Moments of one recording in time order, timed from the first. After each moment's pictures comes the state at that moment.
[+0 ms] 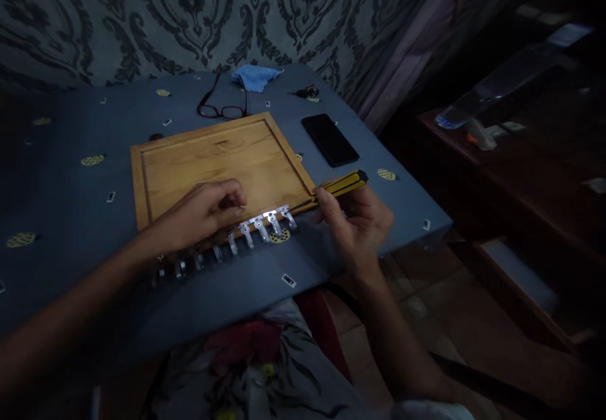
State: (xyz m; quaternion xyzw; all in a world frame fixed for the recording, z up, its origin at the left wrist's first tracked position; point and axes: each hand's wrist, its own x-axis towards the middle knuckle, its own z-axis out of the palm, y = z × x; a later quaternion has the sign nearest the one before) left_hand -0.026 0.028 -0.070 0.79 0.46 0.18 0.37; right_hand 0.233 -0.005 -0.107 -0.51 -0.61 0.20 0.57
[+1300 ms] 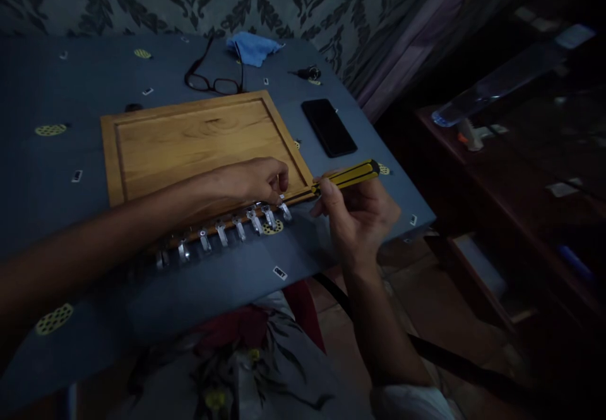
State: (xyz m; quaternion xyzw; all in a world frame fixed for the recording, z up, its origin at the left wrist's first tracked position) left_hand 0.050 0.092 -0.092 0.76 0.38 0.03 0.52; right_hand 0.232 -0.006 -0.108 -0.50 -0.61 0.19 0.59
